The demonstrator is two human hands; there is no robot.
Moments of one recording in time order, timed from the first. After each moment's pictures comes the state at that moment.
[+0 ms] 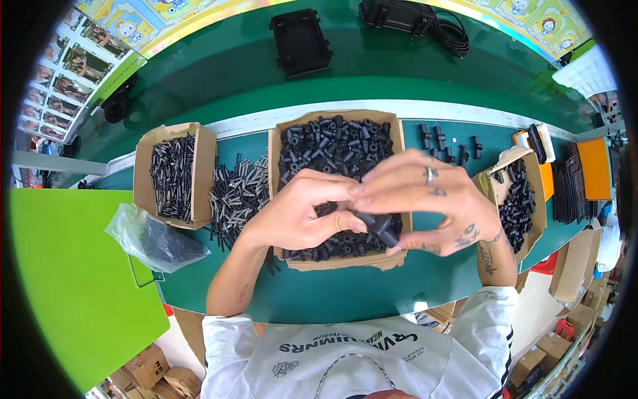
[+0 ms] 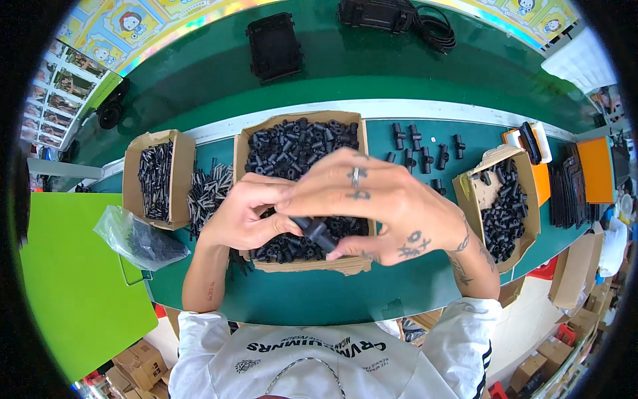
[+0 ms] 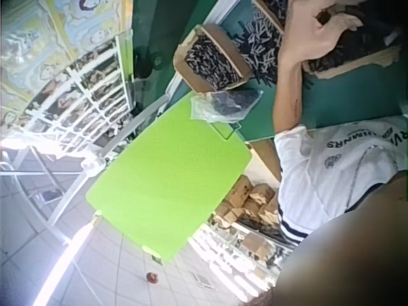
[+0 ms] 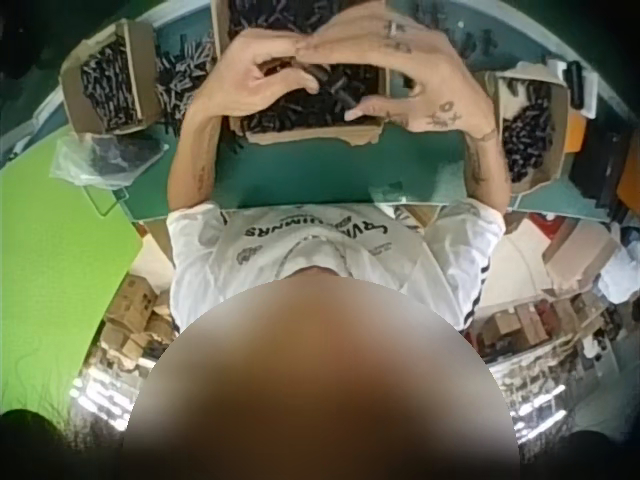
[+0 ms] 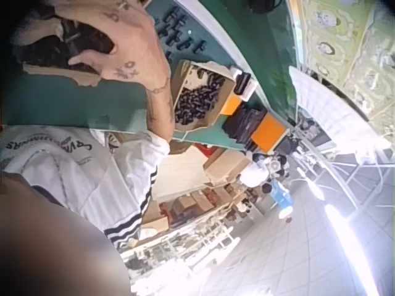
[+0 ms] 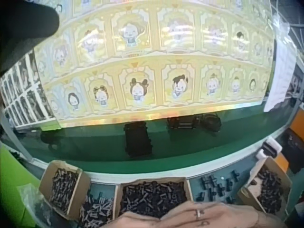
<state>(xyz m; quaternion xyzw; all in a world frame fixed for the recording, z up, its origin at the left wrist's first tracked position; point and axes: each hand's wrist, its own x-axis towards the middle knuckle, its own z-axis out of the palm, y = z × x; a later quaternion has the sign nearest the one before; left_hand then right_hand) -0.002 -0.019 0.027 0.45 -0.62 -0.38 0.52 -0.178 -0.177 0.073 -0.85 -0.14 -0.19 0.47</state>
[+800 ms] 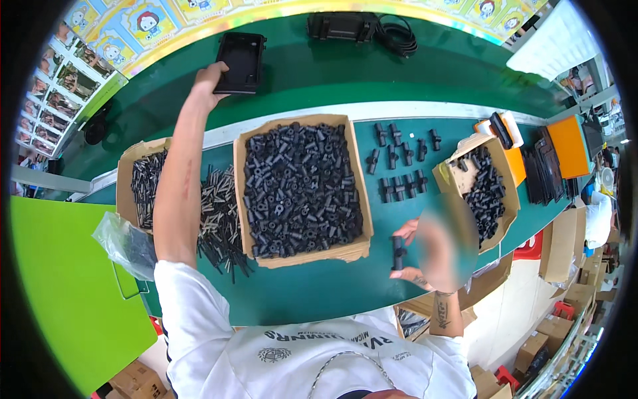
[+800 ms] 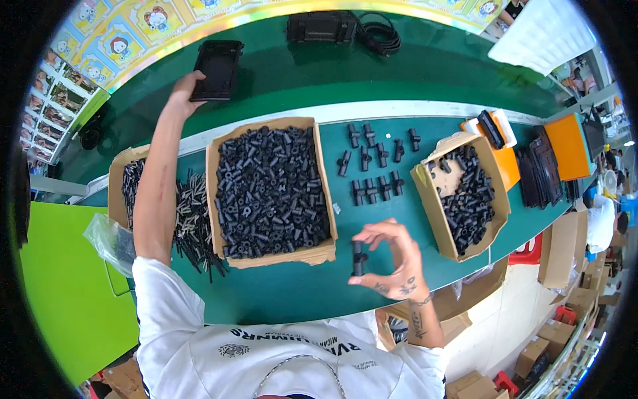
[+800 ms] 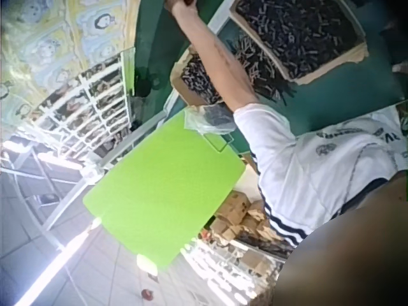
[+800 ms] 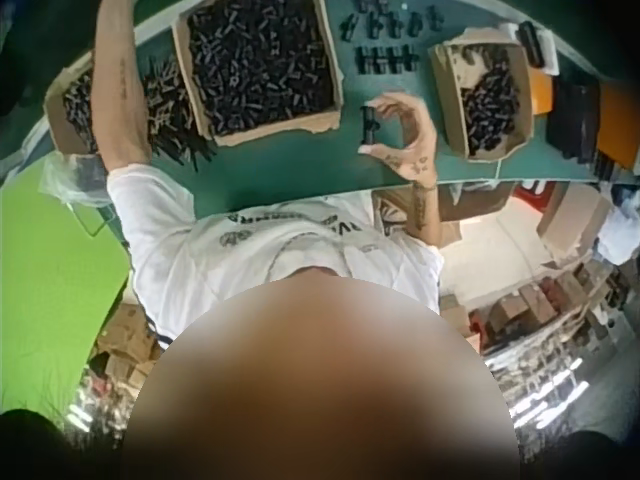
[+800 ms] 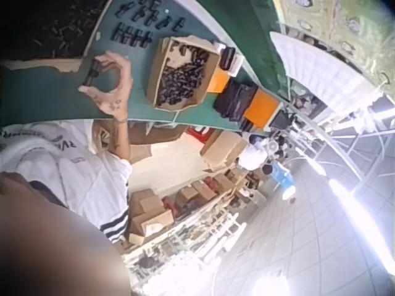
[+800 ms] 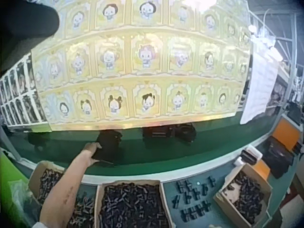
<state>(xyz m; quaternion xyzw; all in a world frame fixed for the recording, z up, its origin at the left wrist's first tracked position) 0.201 -0.144 -0.021 0.71 -0.11 -0.32 0.62 -0.324 -0.111 -0.007 -0.73 0.19 -0.29 0.59</state>
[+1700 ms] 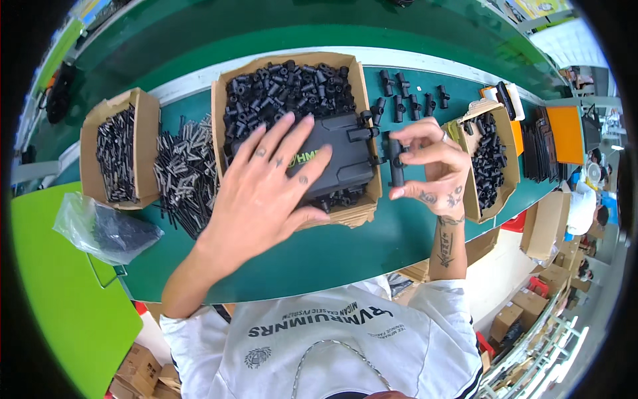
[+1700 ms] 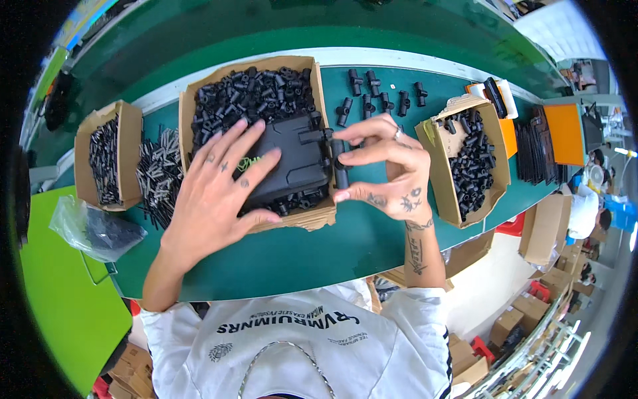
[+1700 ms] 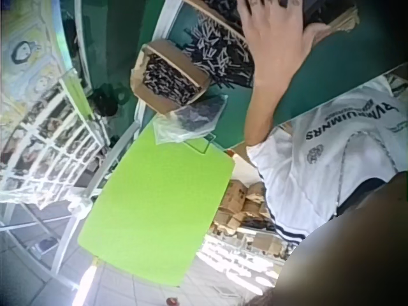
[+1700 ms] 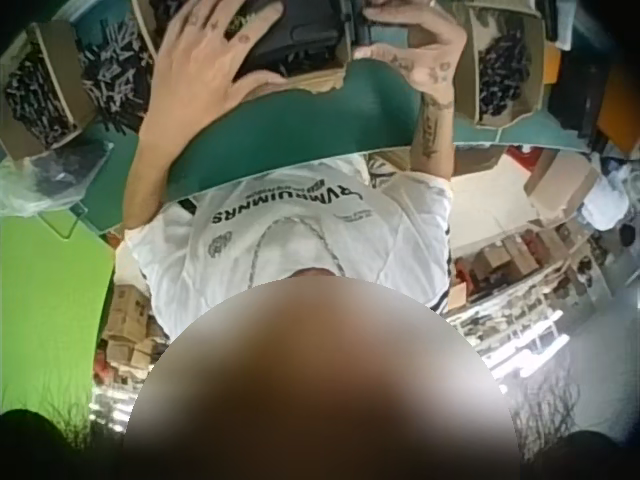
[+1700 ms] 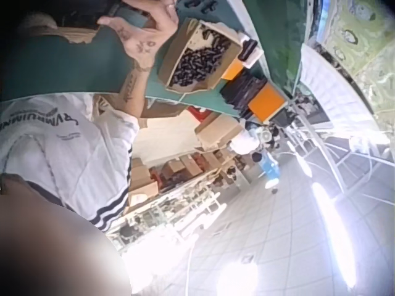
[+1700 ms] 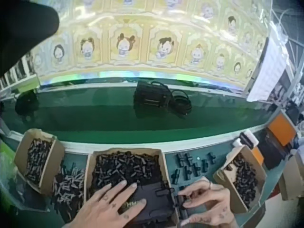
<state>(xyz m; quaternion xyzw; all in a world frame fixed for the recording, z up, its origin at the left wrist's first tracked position) -0.035 0.019 0.025 0.66 -0.72 -0.10 0.16 -0.253 -0.165 0.002 -0.79 0.09 -0.33 0.51</state>
